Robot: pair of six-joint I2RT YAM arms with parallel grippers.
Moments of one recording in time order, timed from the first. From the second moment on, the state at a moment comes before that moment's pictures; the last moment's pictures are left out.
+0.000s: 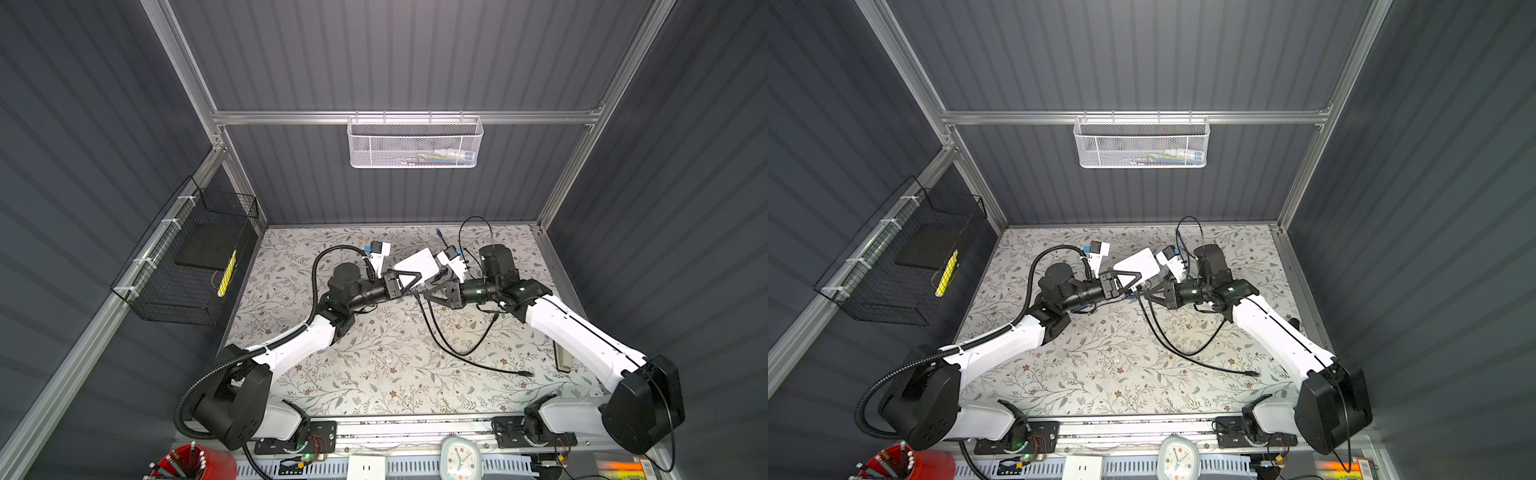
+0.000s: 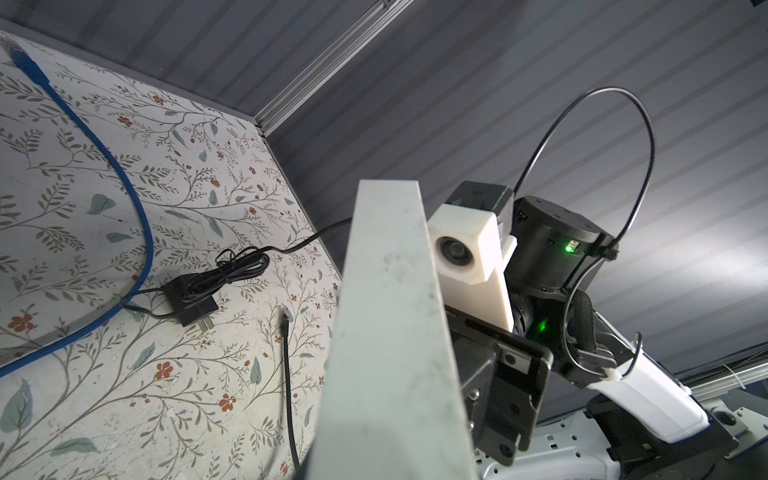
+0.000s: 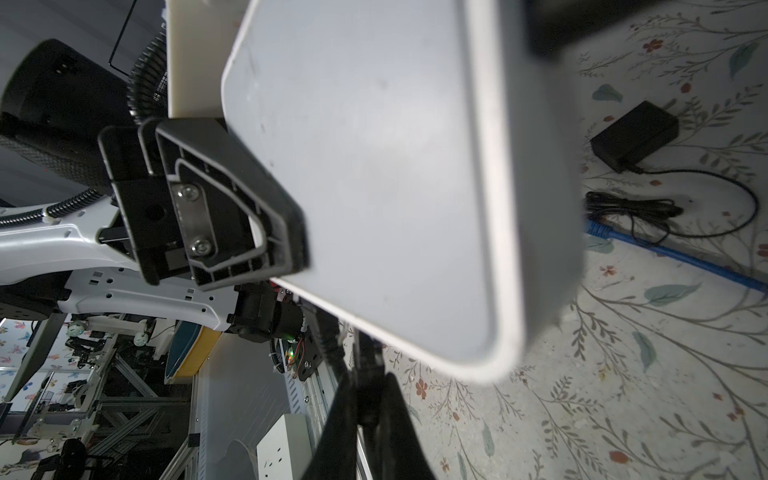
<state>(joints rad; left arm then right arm) -0.61 1.40 0.80 0.59 0.64 -0.94 0.45 1.32 1.03 -0.34 -0.85 0.31</state>
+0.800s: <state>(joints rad) -0.61 1.41 0.80 0.66 0.66 -0.96 0.42 1.35 1.05 -0.32 -0.96 0.36</state>
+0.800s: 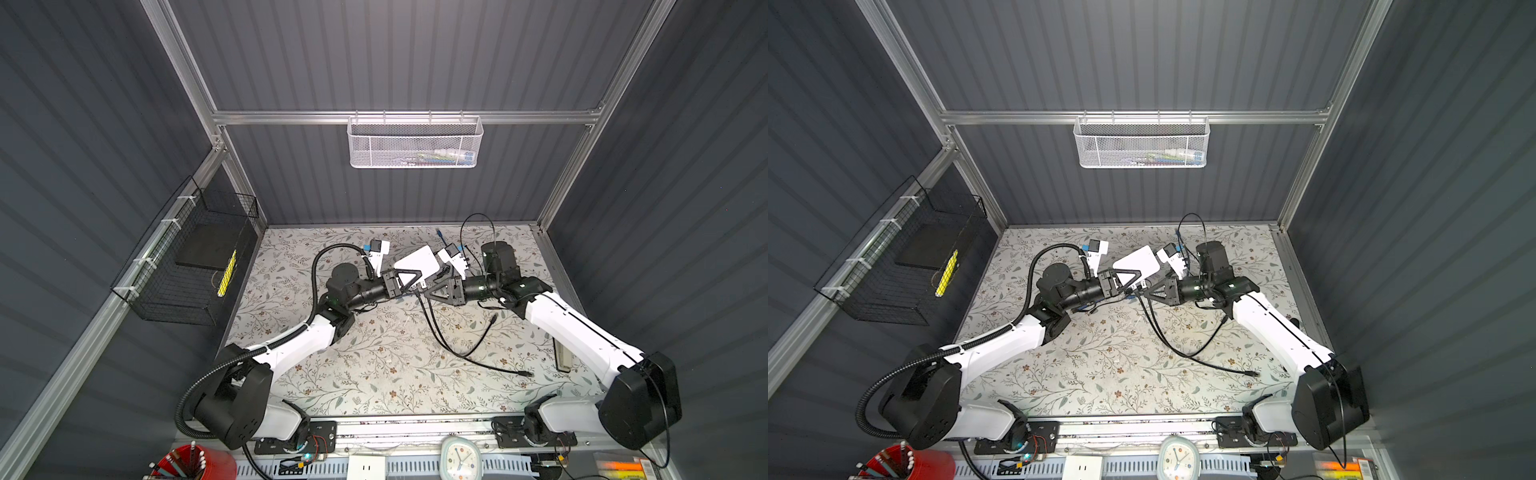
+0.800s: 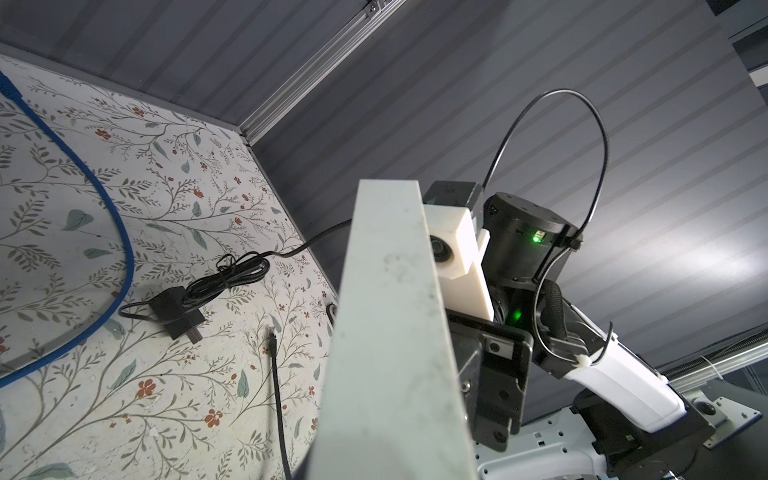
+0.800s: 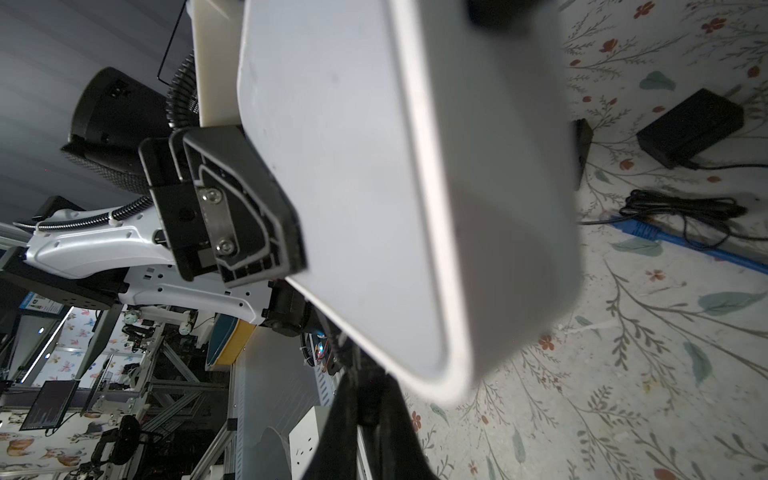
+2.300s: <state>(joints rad) -0.59 1.44 0.81 0.77 0.72 -1.03 0.34 1.38 1.09 -0.35 -1.14 0.36</state>
